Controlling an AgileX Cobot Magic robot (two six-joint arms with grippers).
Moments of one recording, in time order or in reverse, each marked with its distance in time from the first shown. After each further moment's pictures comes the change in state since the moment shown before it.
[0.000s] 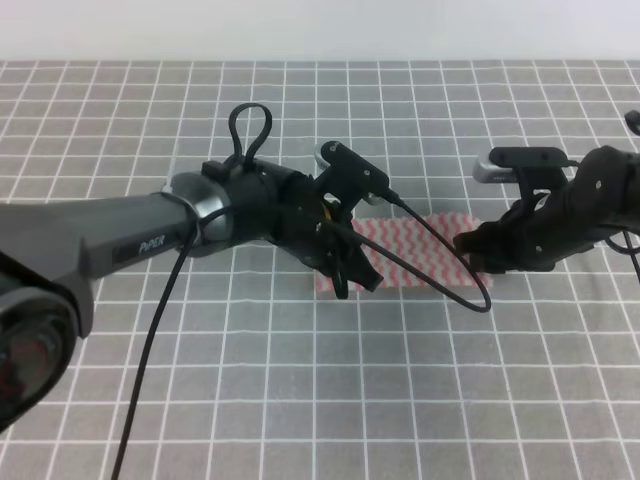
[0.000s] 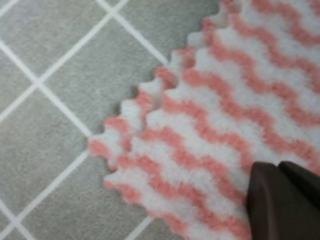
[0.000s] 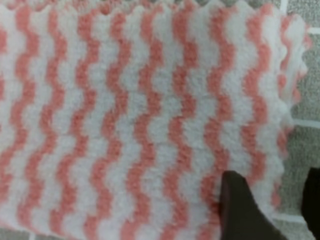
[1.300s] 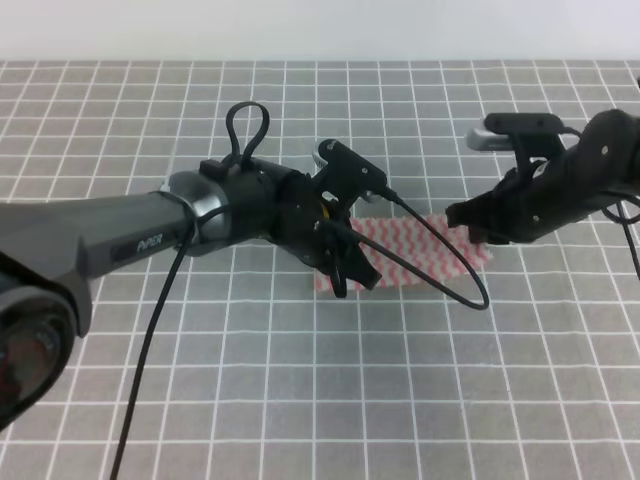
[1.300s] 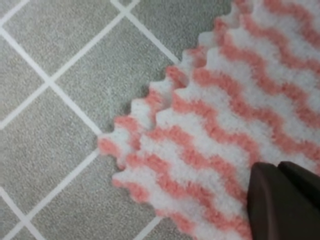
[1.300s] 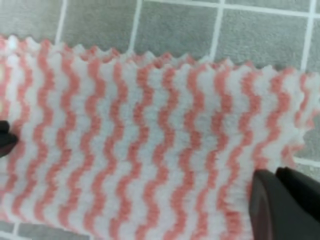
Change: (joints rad) left arm 0.008 -0.005 0.000 0.000 -0.004 -0.001; right arm 0.011 -0.026 -0.076 0.036 0.059 -0.057
